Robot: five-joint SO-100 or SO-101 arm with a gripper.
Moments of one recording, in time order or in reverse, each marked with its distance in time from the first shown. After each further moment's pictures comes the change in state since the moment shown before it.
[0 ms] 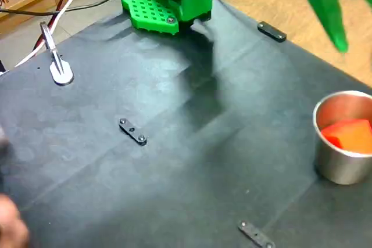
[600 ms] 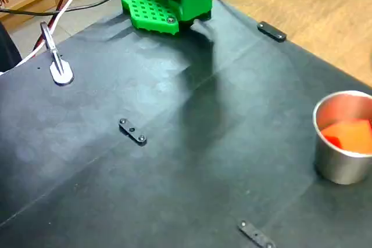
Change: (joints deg) arm 0.0 35.2 13.6 17.2 -0.1
